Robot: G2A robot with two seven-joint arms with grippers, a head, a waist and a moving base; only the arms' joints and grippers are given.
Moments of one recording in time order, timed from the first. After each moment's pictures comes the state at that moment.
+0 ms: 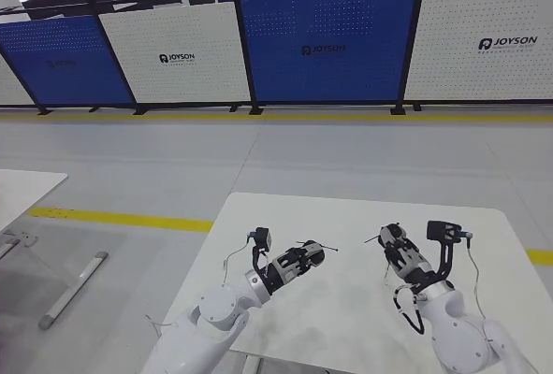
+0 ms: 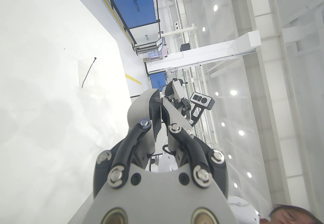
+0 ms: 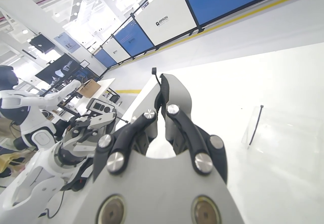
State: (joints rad) left arm 1.42 -1.16 -1.17 -1.66 -0.39 -0.13 -0.41; right arm -1.39 -1.21 1.17 -1.87 -0.61 0.10 0.27
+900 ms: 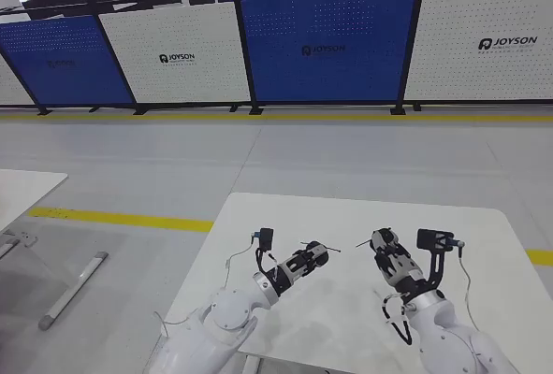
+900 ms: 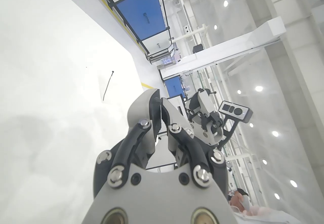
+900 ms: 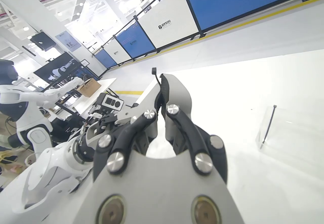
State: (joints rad) left arm 1.39 -1.17 -1.11 -1.62 -0.20 -0.17 -0.28; right arm -1.42 -1.22 1.13 -1.91 -0.67 0.14 0.22
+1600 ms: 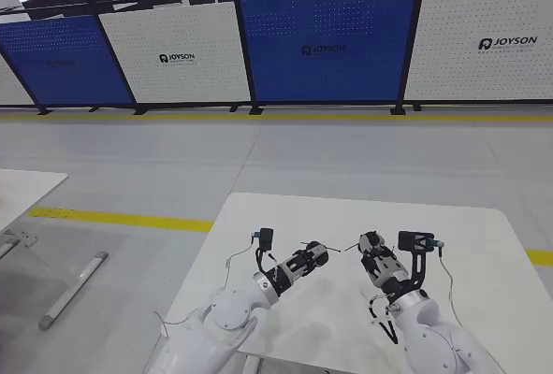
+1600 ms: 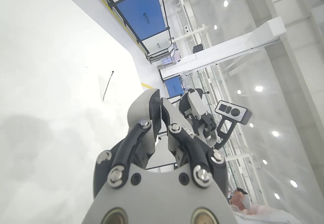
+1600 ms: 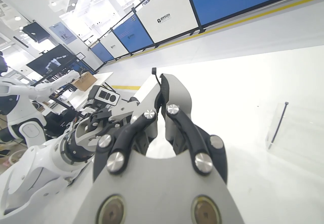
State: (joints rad) left arm 1.39 -1.17 -1.11 -1.62 -0.20 -0.17 -0.28; right arm -1.39 -1.24 1.06 -1.87 -0.71 0.15 0.21
